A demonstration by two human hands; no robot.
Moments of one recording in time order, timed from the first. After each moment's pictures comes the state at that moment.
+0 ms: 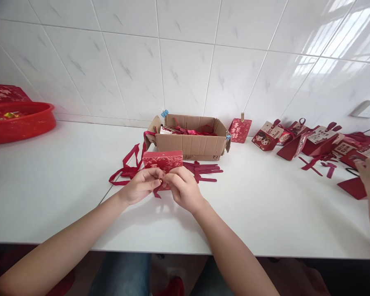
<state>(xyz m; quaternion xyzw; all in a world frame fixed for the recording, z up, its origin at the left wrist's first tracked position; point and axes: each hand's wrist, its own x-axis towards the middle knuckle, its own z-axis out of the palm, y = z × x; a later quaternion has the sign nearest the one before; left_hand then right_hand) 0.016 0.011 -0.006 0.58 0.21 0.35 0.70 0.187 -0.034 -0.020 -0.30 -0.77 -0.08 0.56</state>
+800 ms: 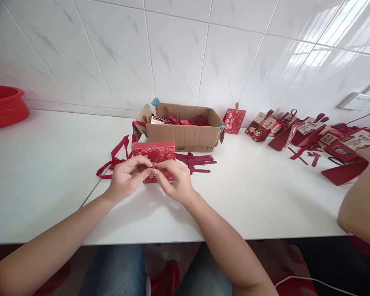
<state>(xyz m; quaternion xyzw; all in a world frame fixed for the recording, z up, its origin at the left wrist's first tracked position) 0.020 0.001 -0.002 0.74 0.27 0.50 0.37 0.179 -0.039 -0.016 -0.36 -0.70 0.11 0.61</state>
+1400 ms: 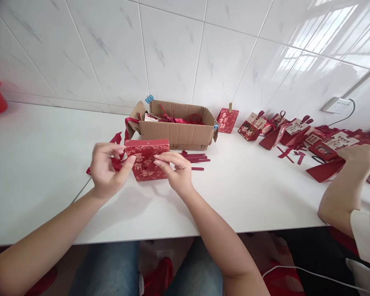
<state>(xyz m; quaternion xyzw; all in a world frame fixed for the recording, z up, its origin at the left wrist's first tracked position) 0.013 0.013 -0.006 0.71 0.29 0.63 0.08 0.190 -0.027 -0.020 -0.37 -0.58 0.21 0.69</state>
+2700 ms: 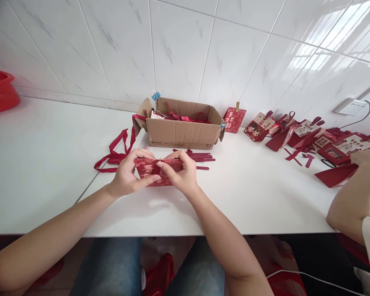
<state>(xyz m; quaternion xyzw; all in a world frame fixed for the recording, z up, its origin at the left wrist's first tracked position) 0.021 0.004 -0.012 0.80 0.22 0.51 0.23 0.188 -0.035 -0.015 -0.40 -0.62 0.16 0.65</state>
